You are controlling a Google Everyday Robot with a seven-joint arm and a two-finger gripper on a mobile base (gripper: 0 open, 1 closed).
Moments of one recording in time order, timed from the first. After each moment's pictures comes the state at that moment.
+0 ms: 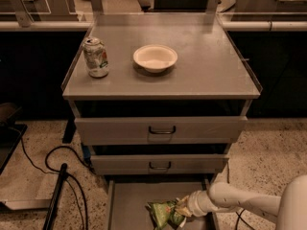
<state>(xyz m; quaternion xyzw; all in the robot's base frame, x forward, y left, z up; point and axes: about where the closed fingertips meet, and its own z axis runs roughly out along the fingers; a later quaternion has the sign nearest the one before) 0.471 -0.126 0.239 -0.49 0.81 0.23 0.22</state>
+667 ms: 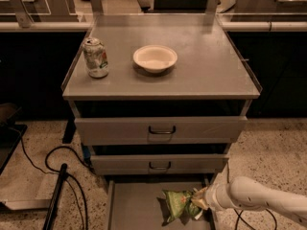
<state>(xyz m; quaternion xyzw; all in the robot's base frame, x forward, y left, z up) 0.470 -0.182 0.337 -0.44 0.84 0.18 0.24</state>
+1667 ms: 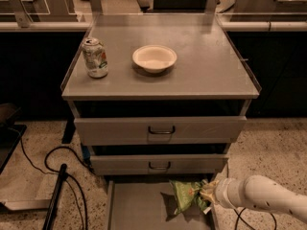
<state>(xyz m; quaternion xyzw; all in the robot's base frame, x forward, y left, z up) 0.466 -0.211 0.432 -0.44 0.84 0.12 0.29</state>
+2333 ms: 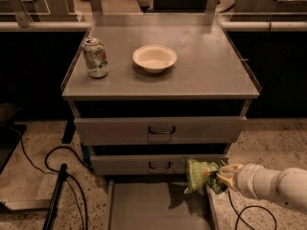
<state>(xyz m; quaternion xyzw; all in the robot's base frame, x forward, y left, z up) 0.467 -0.247 0.573 -0.39 0.84 0.07 0.37</state>
